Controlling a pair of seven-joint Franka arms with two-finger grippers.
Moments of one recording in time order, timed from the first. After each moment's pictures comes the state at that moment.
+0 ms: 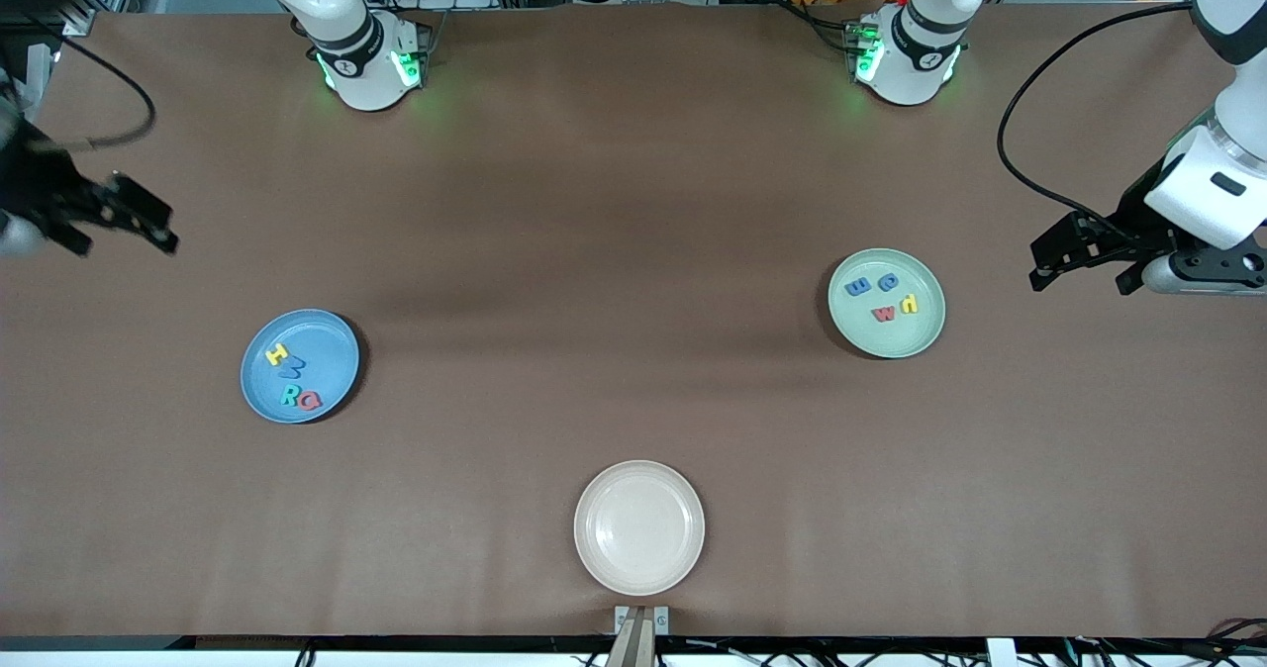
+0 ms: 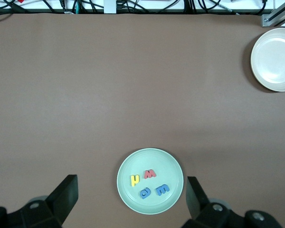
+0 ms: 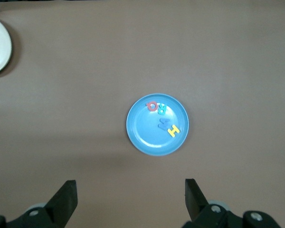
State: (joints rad) left arm -0.06 0.03 -0.04 -1.65 -0.04 1.87 -0.07; right arm 0.02 -0.05 -0.02 -1.61 0.02 1.65 0.00
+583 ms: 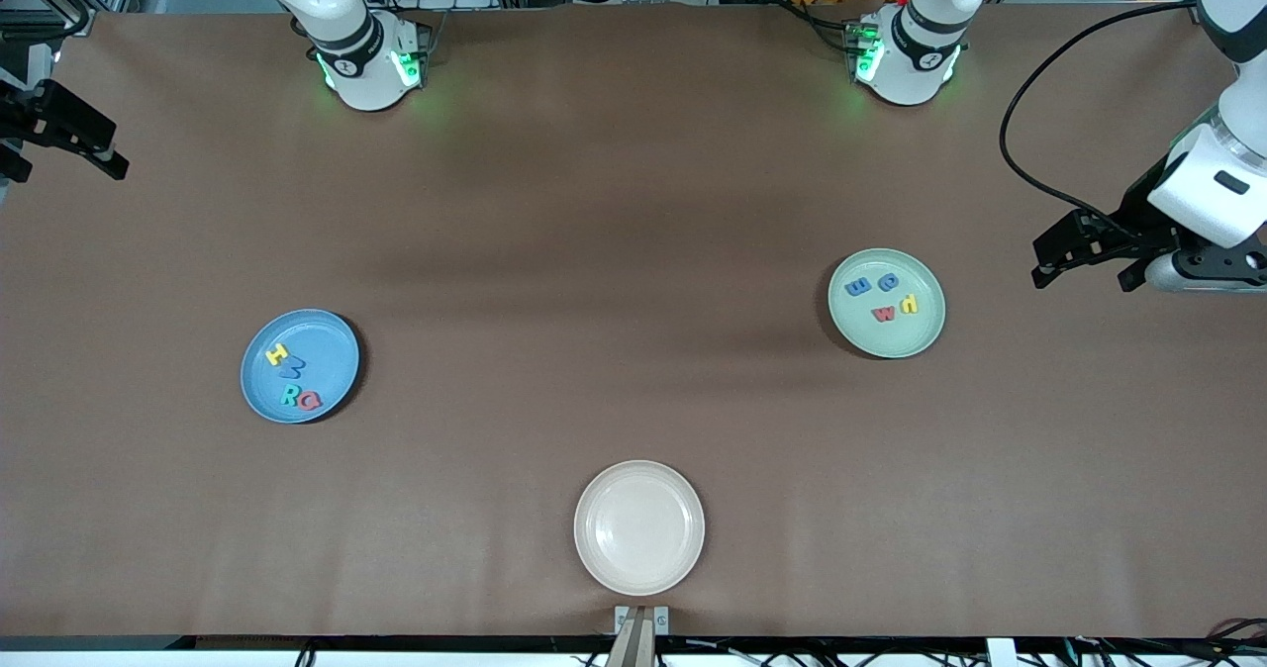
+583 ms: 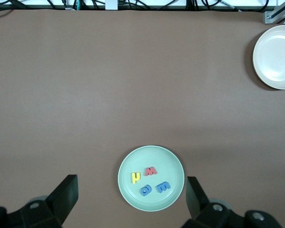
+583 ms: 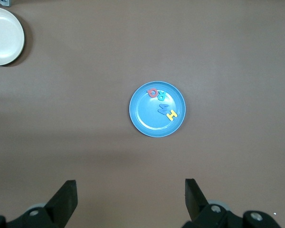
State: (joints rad) left arm -0.06 0.03 -0.04 -1.65 -0.04 1.85 -0.07; right arm 0.02 -0.06 -0.02 -1.46 0.03 1.48 0.00
